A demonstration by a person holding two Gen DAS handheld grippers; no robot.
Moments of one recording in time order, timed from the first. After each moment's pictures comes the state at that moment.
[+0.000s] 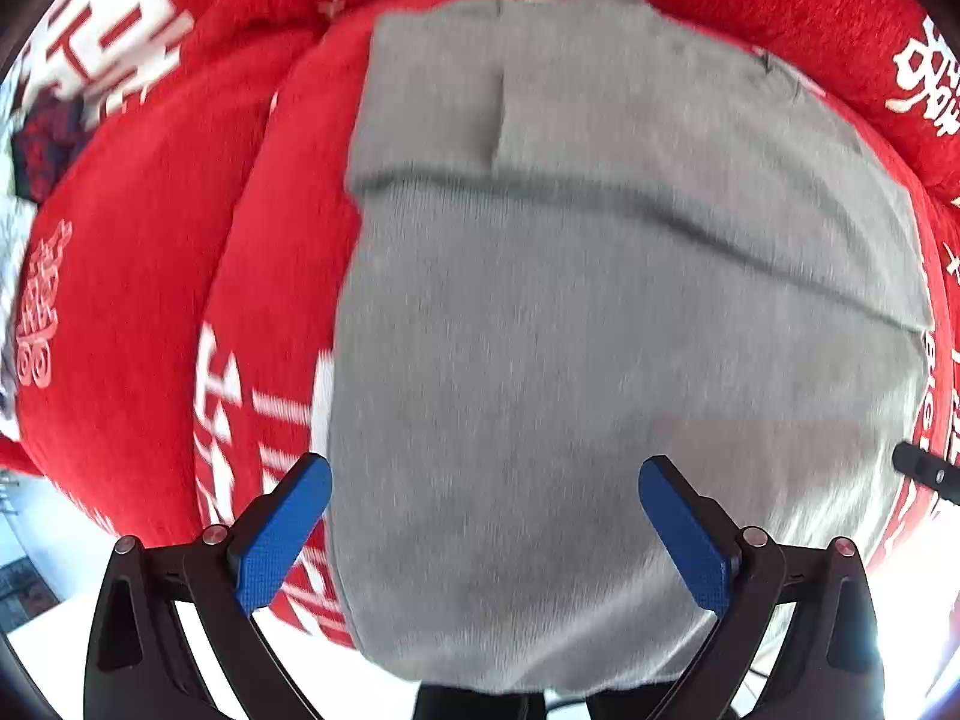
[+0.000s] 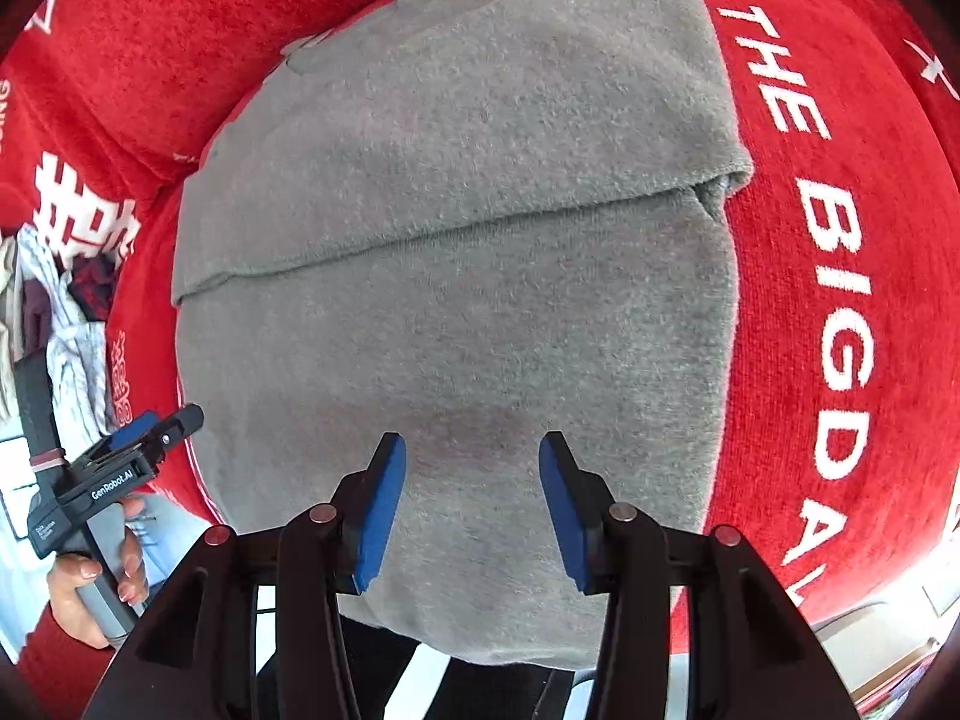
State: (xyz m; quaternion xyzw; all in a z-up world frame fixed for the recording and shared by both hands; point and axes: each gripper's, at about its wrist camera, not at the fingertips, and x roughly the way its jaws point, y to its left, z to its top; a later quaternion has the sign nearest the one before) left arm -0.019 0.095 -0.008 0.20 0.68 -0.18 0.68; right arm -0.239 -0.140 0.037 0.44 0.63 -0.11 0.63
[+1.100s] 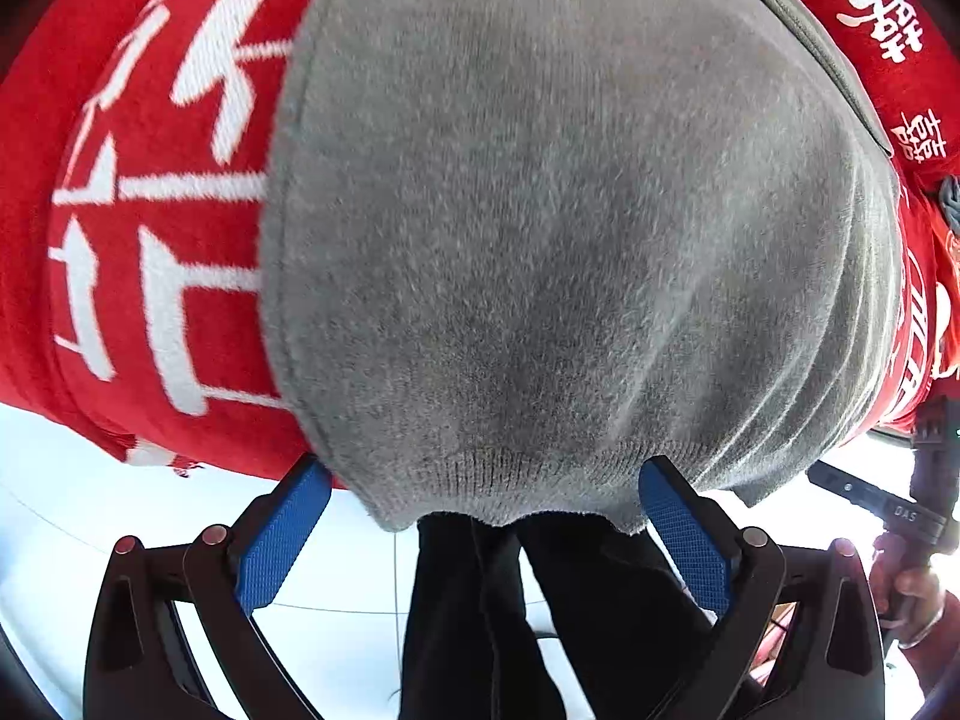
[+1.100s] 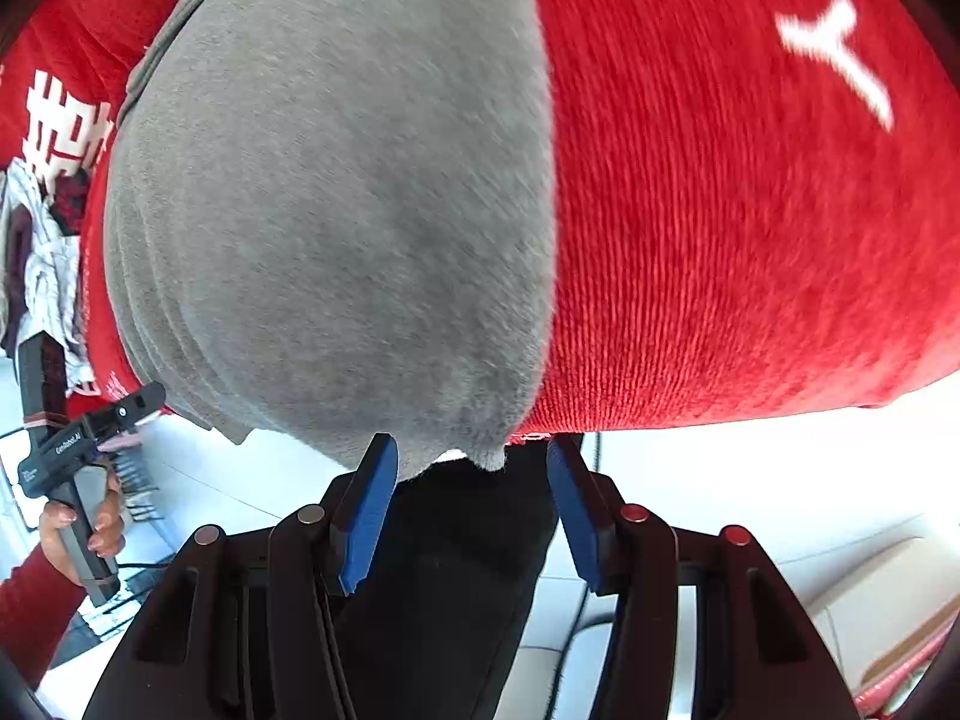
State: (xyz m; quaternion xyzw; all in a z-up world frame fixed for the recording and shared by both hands) left arm -0.143 0.227 -0.085 0.11 0.74 -0.25 0.62; right arm -0.418 -0.028 -0.031 0.48 0.64 -0.10 0.59
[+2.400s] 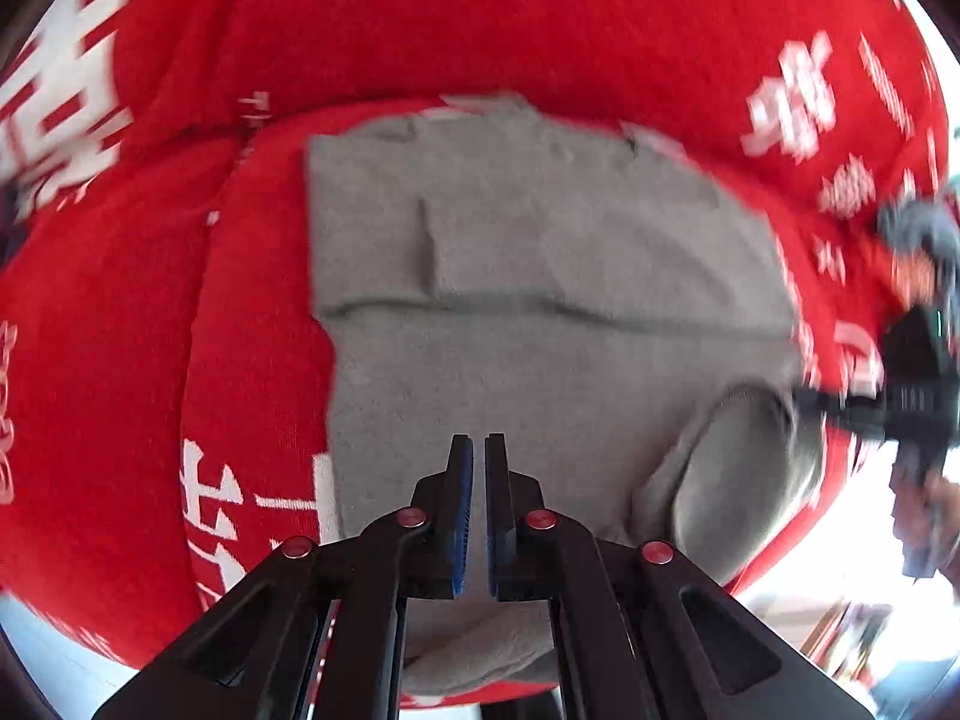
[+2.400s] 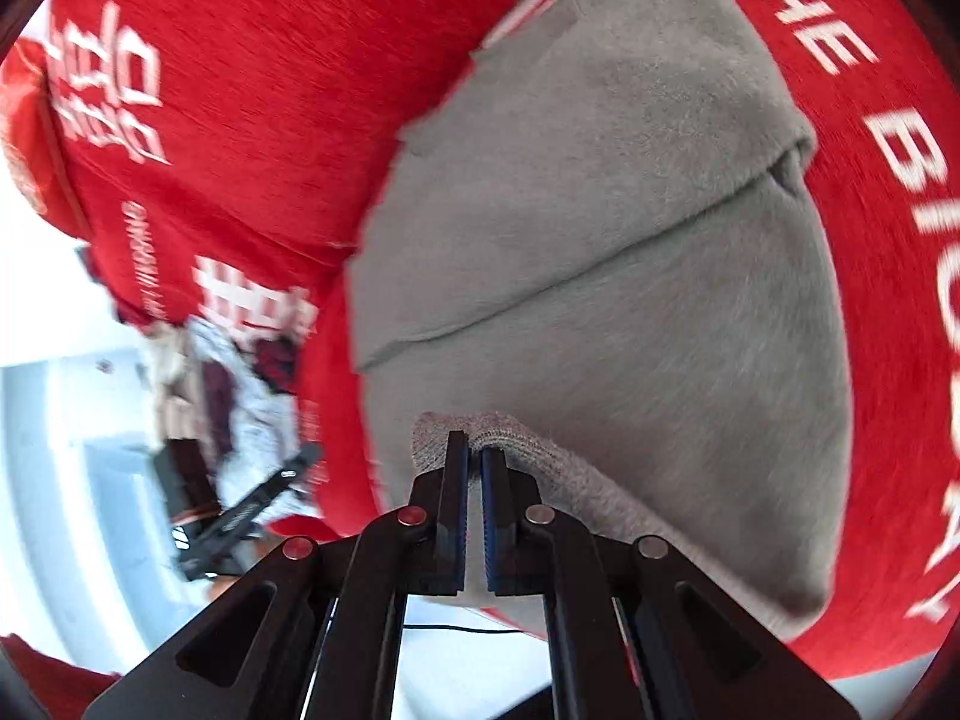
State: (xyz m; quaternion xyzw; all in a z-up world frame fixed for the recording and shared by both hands) left arm -0.008 0.111 0.039 0.17 0.62 -0.35 0.68; right arm -0.260 -0.160 0.041 0.60 0.48 -0.04 0.64
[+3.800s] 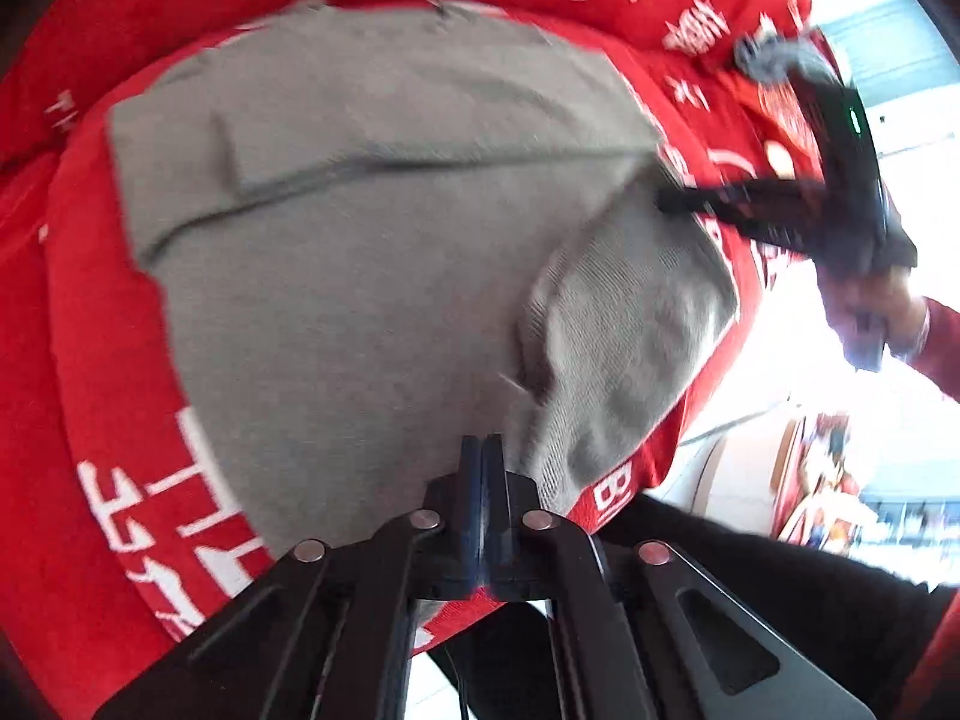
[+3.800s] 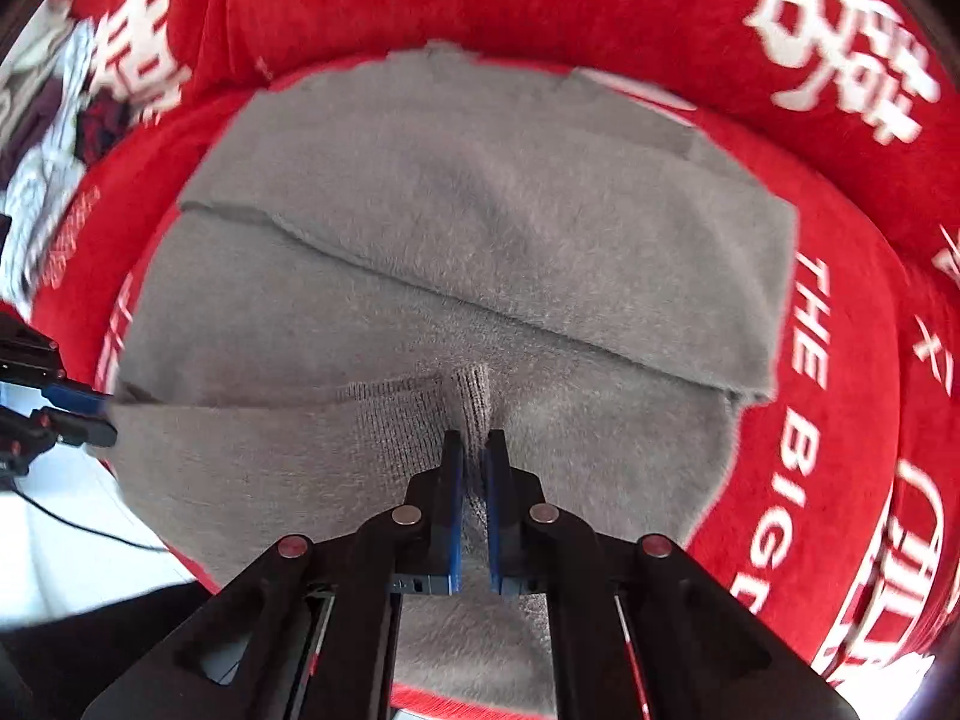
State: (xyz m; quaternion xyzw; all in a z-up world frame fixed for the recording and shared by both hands) left arm -0.037 0.135 0.029 0.20 0.64 -0.50 0.54; right arm -0.206 -0.102 0.084 0.21 0.64 -0.10 0.73
